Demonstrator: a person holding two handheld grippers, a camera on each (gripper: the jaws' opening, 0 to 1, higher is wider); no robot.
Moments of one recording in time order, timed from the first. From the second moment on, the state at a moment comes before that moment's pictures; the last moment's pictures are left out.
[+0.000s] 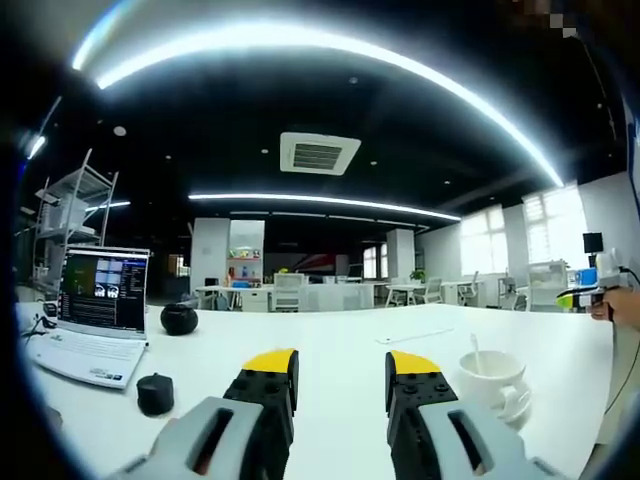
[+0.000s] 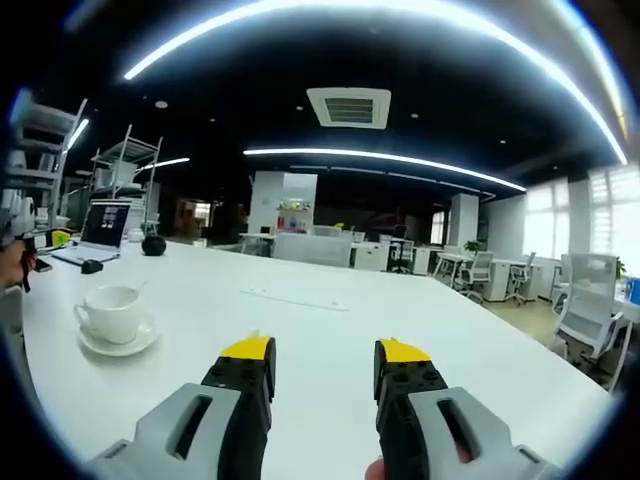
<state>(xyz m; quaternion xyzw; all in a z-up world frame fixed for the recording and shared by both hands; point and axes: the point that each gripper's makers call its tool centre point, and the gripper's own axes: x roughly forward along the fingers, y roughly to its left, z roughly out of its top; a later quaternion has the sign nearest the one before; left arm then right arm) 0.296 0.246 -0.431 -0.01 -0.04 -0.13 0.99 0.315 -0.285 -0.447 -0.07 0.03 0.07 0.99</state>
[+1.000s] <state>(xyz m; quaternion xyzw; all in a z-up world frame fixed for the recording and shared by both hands) 0.300 0.254 -0.437 -0.01 -0.03 -0.13 0.99 0.328 -0.270 -0.456 -0.07 0.04 0.08 0.99</state>
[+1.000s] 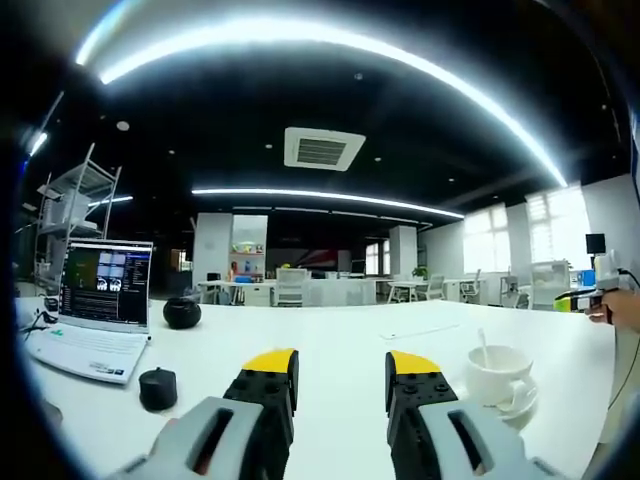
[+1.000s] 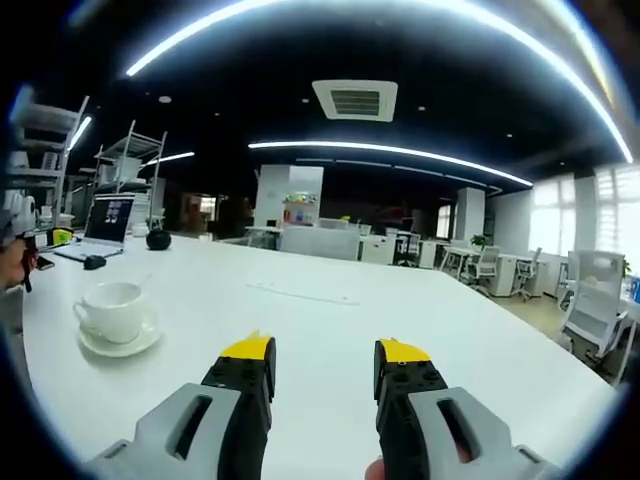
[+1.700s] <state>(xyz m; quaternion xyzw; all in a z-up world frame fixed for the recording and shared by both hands) 0.300 0.249 -0.435 -0.01 -0.03 -0.13 0.99 0.328 -0.266 -0.456 -0.06 0.04 0.09 0.99</state>
